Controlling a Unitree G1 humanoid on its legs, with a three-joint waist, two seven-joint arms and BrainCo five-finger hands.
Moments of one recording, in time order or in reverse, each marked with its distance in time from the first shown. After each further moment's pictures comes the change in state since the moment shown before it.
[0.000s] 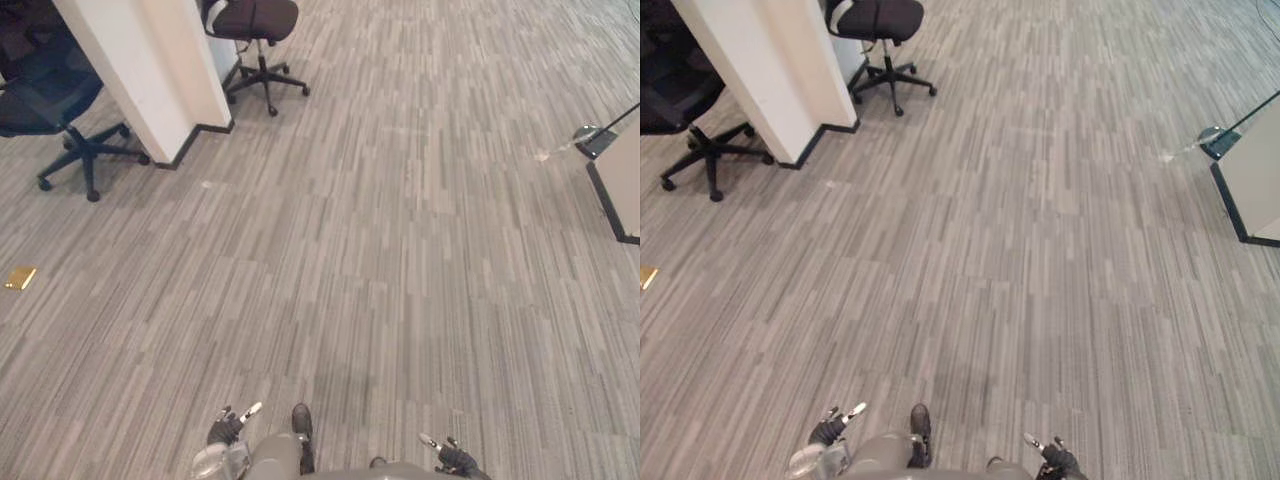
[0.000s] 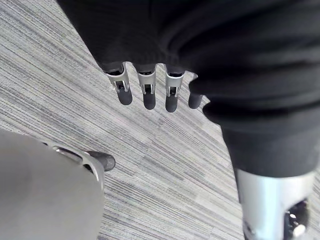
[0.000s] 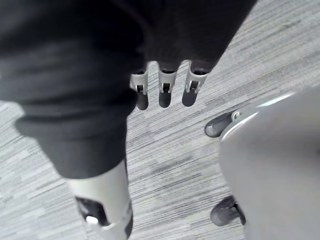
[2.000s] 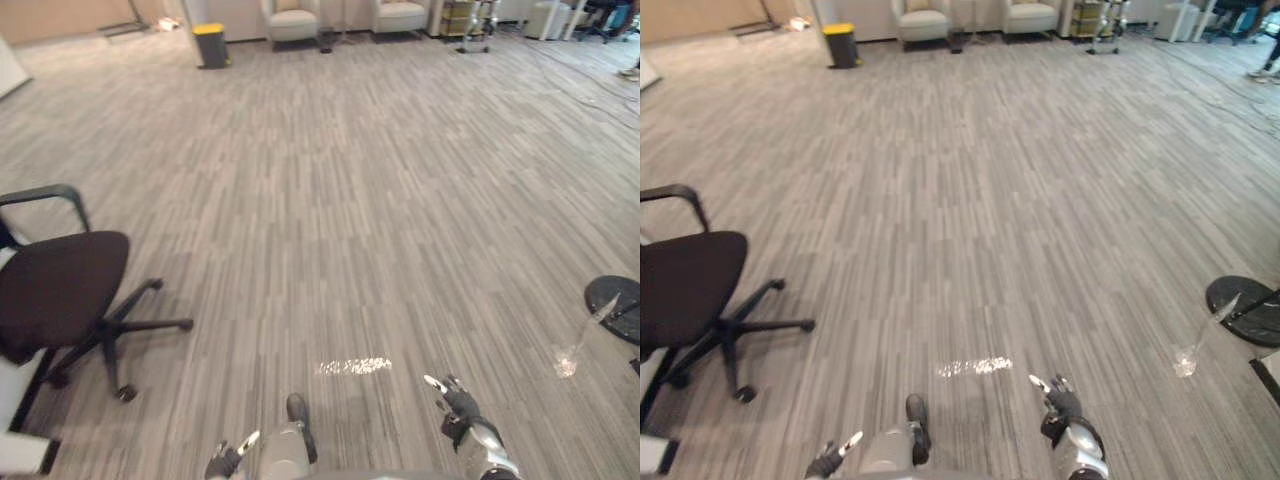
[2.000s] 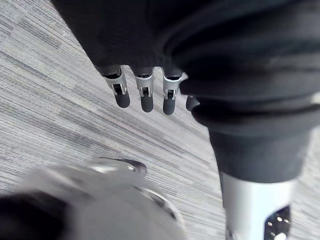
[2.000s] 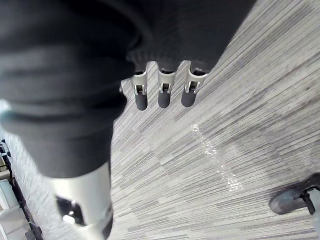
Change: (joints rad) left arm 0.141 -0.055 0.122 -0.019 0.011 0.022 0.001; right arm -0.058 -0.030 0.189 -0.172 0.082 -0.032 0.038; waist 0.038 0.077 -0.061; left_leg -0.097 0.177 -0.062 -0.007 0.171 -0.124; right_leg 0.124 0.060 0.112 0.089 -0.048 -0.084
